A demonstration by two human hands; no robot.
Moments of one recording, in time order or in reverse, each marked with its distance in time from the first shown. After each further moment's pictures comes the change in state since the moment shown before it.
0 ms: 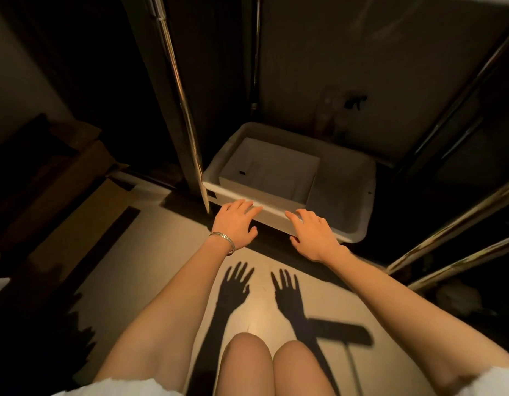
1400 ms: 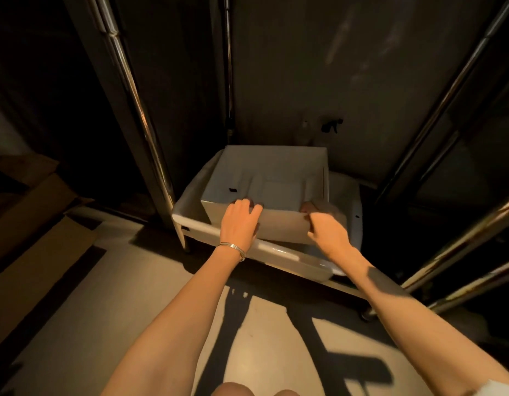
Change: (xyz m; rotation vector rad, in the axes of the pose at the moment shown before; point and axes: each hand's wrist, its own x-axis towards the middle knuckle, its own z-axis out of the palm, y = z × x) left_hand 0.099 0.032 0.008 -0.018 0.292 0.003; right_hand 0.043 0.067 -0.029 0.174 0.178 0.264
